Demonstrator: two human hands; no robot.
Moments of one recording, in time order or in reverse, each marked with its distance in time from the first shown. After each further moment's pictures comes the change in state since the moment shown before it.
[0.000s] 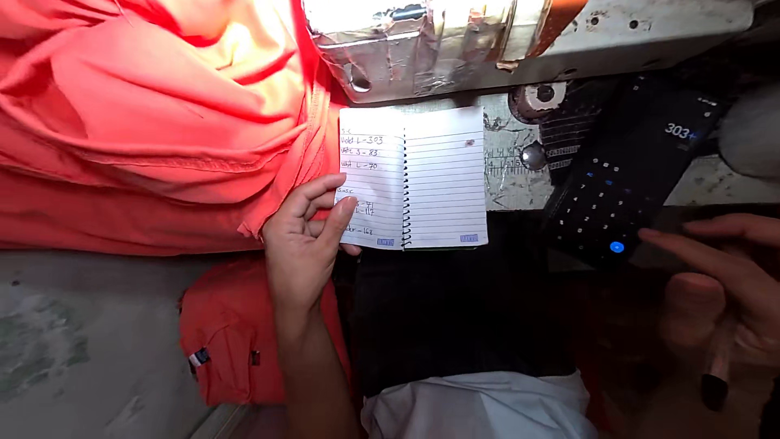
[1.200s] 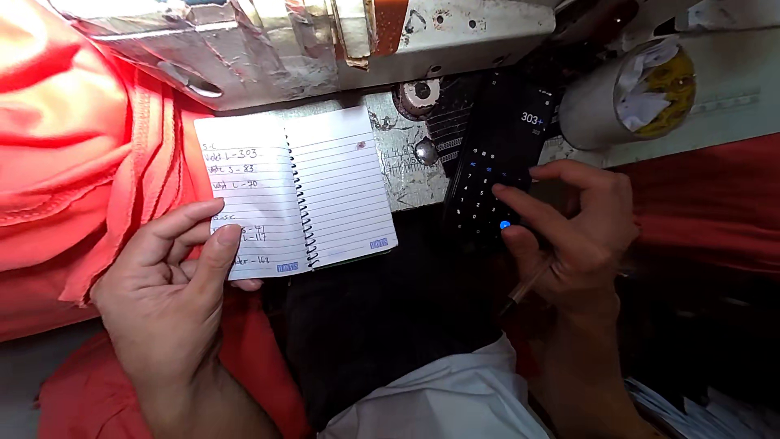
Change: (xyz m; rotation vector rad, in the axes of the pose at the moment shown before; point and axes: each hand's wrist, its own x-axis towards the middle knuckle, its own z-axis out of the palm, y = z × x) left_hand 0.001 -0.007 -0.006 0.069 -0.028 0.023; right_hand 0.024 -0.017 0.009 -0.244 -0.046 -0.042
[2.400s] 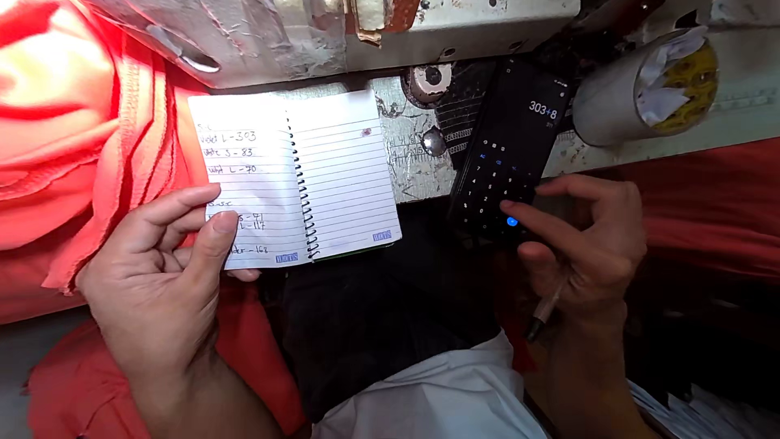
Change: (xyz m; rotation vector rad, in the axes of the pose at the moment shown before) left_hand 0.000 -0.003 -0.002 -0.036 -0.021 0.008; right_hand -0.013 0.006 -0.004 0.110 0.011 -0.029
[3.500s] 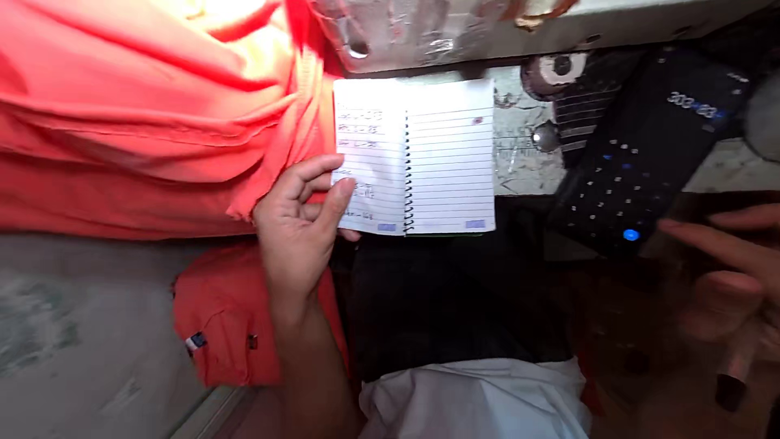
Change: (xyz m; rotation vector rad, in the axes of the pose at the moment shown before) left_hand -0.001 0.009 0.006 -0.021 0.028 -0.002; right_hand -0.021 0.020 -0.004 0.090 0.015 0.059
